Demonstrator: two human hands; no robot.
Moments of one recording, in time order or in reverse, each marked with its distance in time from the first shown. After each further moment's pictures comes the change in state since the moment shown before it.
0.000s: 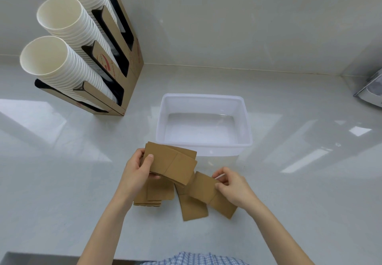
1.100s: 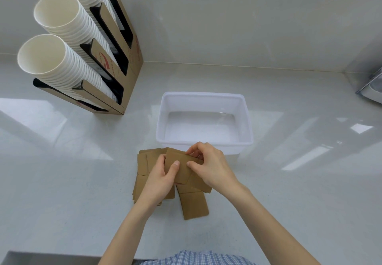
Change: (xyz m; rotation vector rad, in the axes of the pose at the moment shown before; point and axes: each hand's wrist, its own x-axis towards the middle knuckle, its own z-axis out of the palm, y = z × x) left_hand -0.014 -0.006 0.037 0.107 -0.138 -0.040; right_hand 0.008 -0.069 0.013 -0.074 0.119 -0.338
